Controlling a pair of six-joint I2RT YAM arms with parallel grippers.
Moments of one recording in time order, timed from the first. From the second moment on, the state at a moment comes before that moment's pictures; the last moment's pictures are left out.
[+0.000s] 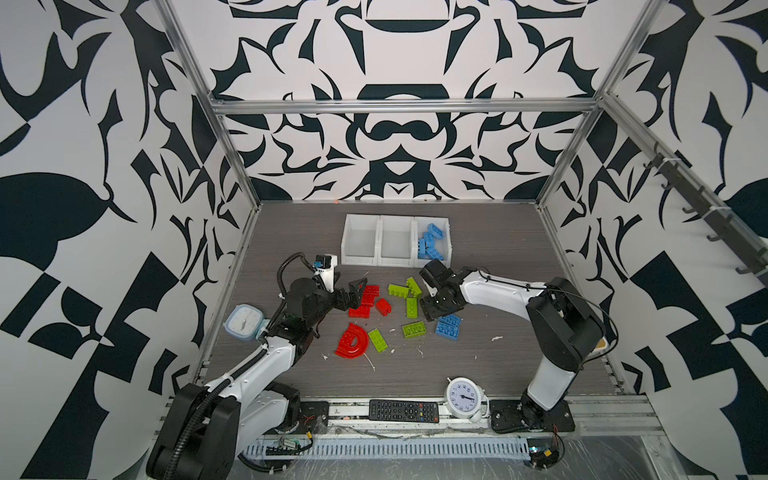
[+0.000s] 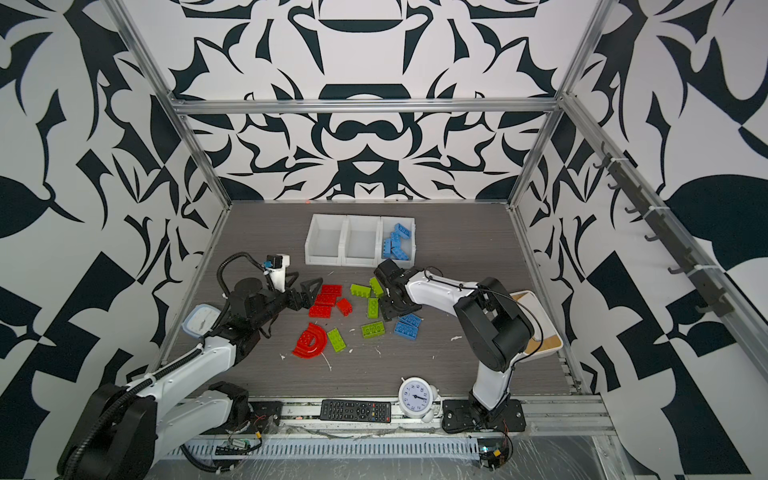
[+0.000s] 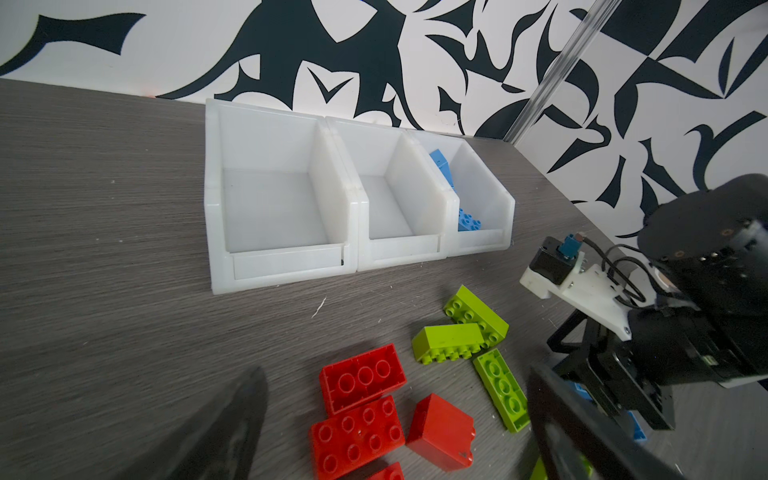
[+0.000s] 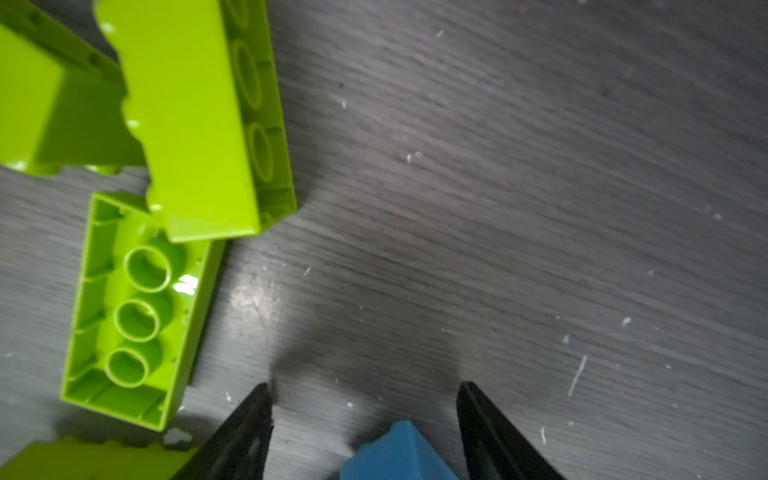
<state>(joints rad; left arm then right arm) -0.34 1.06 0.35 0.44 0.28 -0.30 0.67 1.77 1.08 -0.65 0.06 0.31</state>
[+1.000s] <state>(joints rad) -0.34 1.06 0.35 0.44 0.28 -0.30 0.61 1.72 1.05 -0.75 0.05 0.15</state>
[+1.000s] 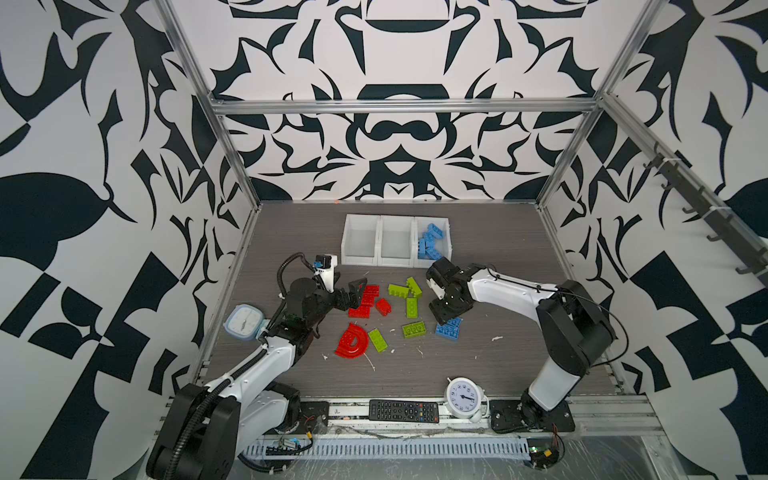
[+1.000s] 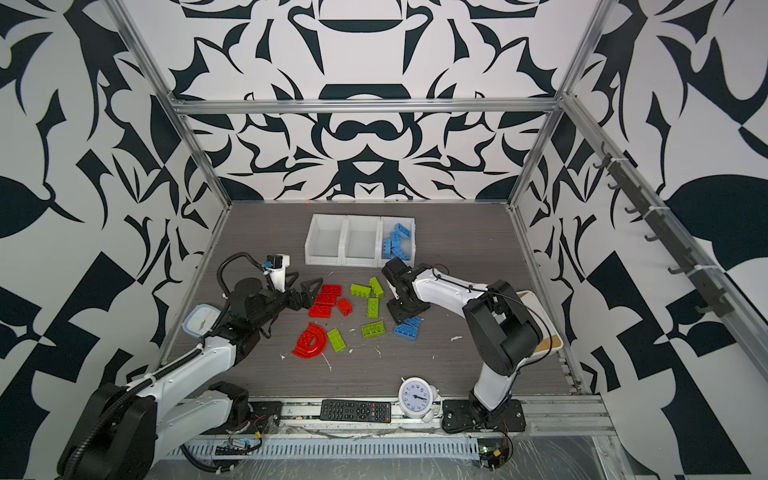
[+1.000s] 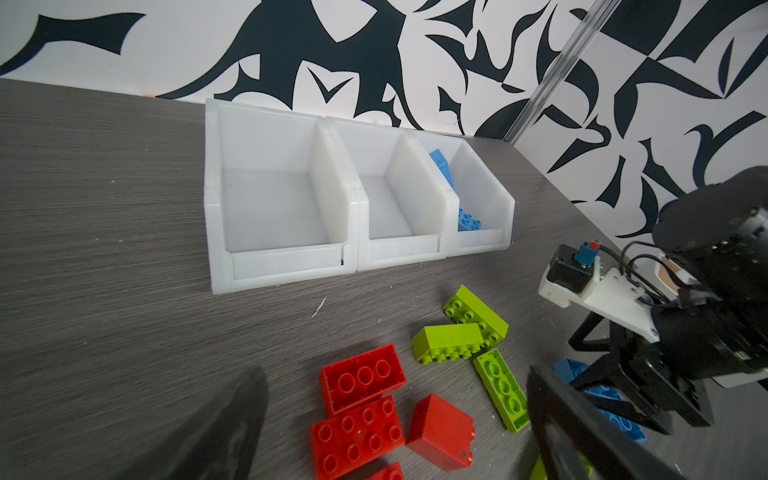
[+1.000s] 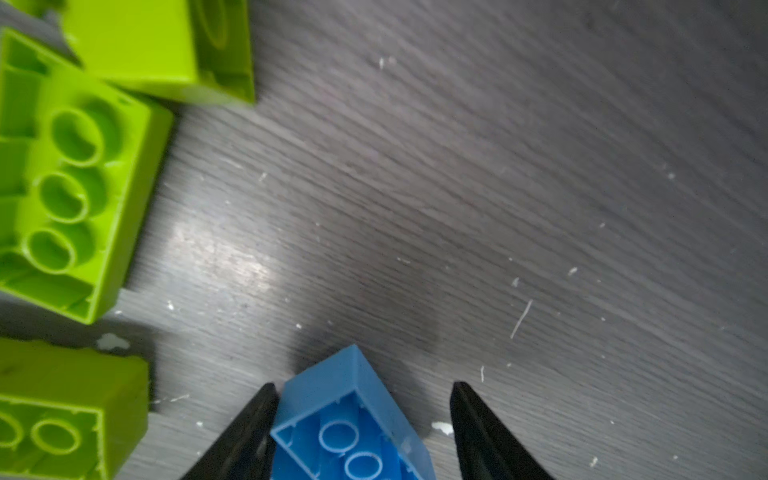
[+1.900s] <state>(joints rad) -0.34 1.06 0.35 0.44 0.28 -0.30 0.47 1.62 0.90 -0.70 0.01 0.23</state>
